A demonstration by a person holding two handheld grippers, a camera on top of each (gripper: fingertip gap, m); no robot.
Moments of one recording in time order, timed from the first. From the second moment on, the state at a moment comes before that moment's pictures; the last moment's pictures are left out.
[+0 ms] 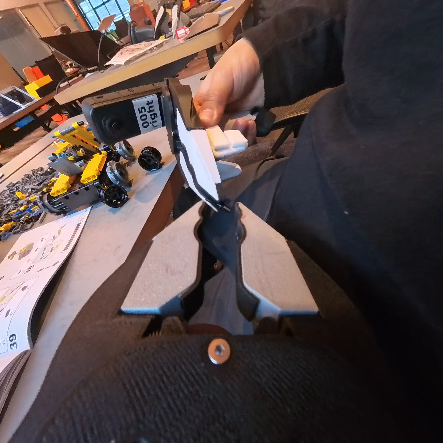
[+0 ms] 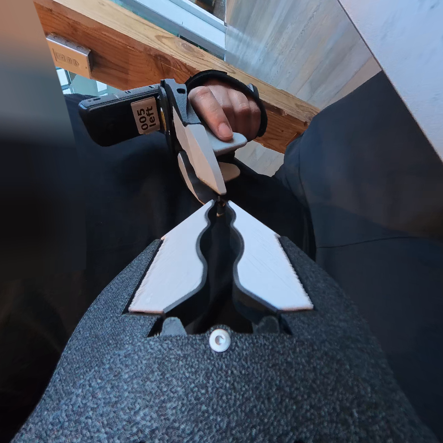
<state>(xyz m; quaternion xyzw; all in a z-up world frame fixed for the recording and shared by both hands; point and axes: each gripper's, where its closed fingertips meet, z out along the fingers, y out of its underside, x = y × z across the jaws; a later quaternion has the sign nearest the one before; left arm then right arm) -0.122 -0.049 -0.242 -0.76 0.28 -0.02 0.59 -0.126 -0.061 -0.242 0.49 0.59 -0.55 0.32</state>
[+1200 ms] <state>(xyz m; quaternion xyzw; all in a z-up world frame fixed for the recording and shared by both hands) -0.147 -0.051 -0.254 -0.79 0.24 -0.06 0.56 -0.127 -0.043 -0.247 0.47 0.68 -0.48 0.29</state>
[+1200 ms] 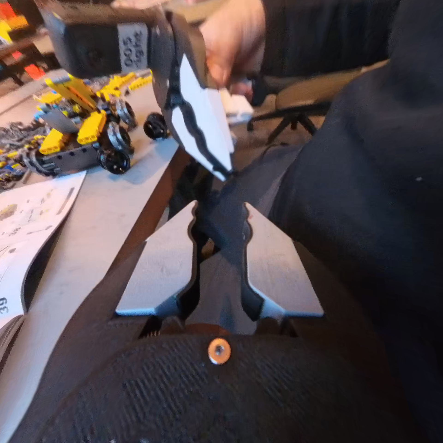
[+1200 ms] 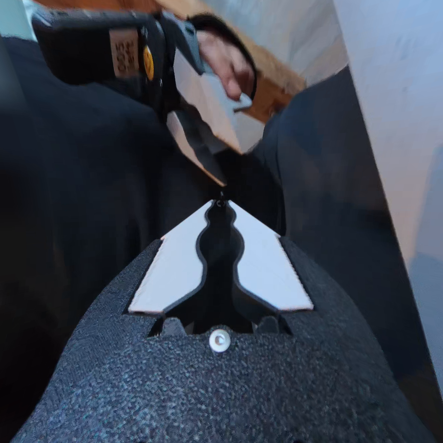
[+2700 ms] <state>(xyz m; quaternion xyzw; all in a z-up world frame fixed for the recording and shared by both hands) -0.190 -0.042 -0.224 -0.76 0.23 0.18 0.59 -0.191 -0.039 -0.212 0.46 0.70 -0.54 0.09</state>
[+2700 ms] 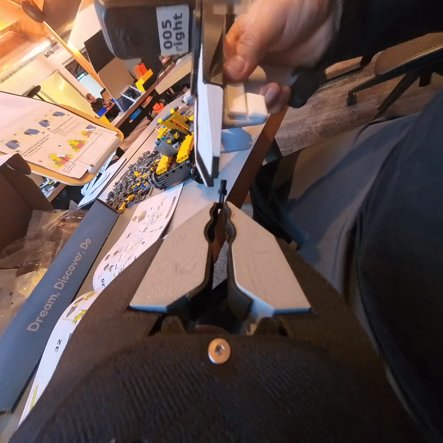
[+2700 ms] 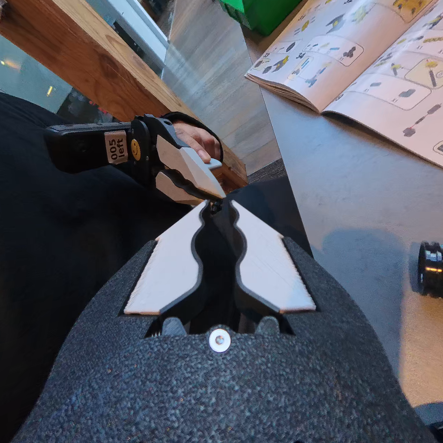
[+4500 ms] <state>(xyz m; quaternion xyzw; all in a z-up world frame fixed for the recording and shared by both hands) -0.186 -0.045 -0.207 -0.73 0.17 0.04 0.66 -0.190 -0.044 -0.206 0.35 0.73 -0.58 -0.05</state>
